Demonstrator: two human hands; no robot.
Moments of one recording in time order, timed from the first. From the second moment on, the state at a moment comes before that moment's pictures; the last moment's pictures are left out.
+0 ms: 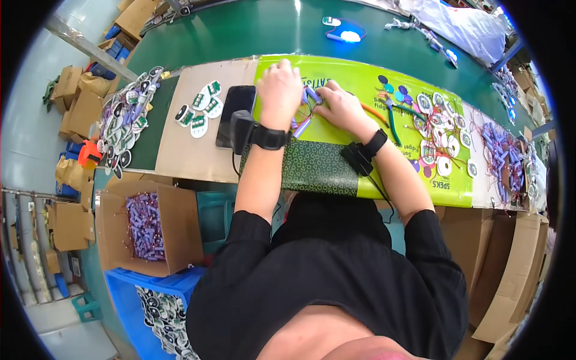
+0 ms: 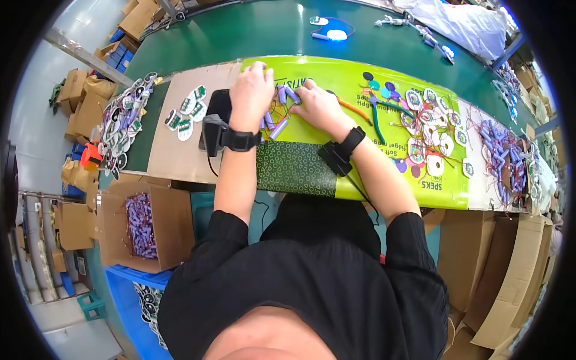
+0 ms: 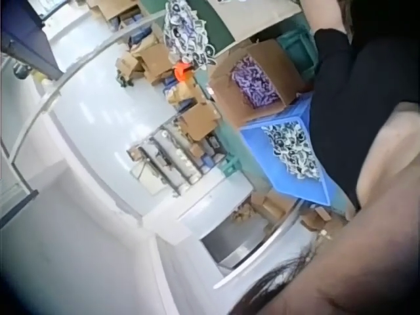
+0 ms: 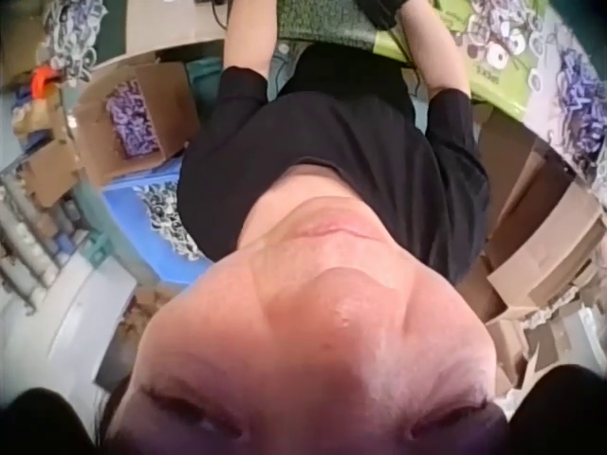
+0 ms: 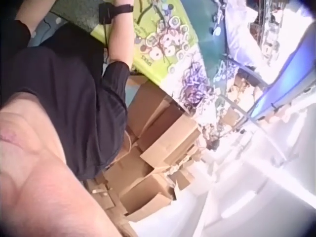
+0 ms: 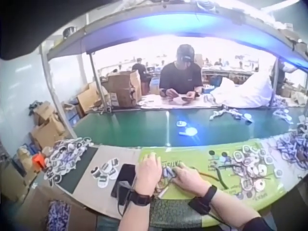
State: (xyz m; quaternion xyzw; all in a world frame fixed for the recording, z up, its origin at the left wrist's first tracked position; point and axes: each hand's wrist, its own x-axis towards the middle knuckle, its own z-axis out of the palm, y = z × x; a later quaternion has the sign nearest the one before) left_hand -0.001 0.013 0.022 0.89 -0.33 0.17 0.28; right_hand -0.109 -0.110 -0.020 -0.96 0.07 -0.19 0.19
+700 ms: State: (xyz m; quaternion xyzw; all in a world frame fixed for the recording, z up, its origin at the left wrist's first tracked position) left_hand -0.008 -0.001 -0.007 0.78 -0.52 -0.01 0.34; right_hand -0.125 -0.161 -0.001 -0.76 0.13 -0.49 0.40
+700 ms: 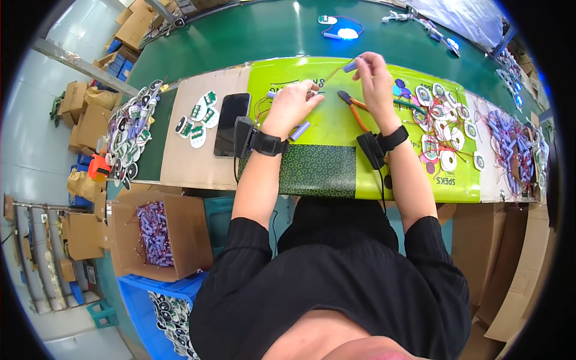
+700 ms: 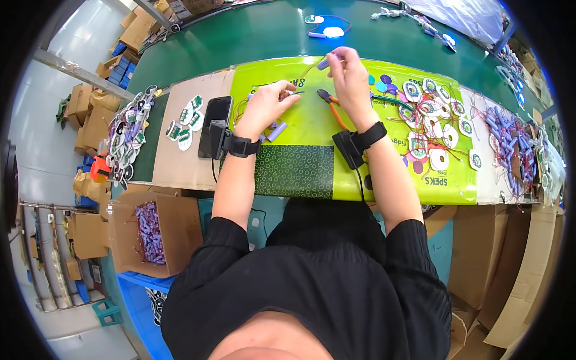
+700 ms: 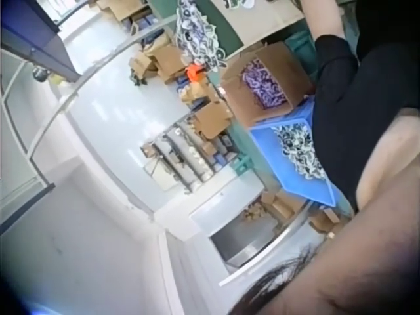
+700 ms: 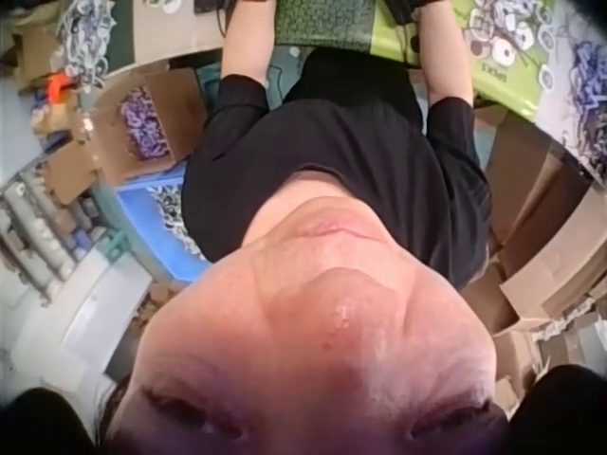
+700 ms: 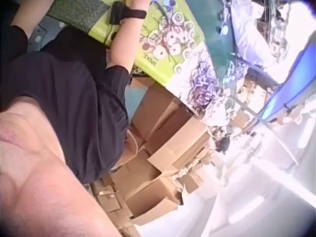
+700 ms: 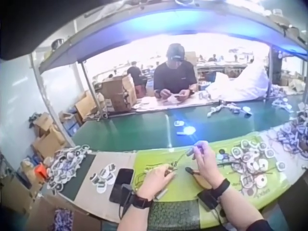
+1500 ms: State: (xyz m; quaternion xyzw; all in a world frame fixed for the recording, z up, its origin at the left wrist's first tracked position) left_hand -0.016 -0.011 0.002 0.67 -0.51 0.02 0.55; right_hand -0.122 -0.141 -0.009 -0.83 0.17 -0.41 0.35
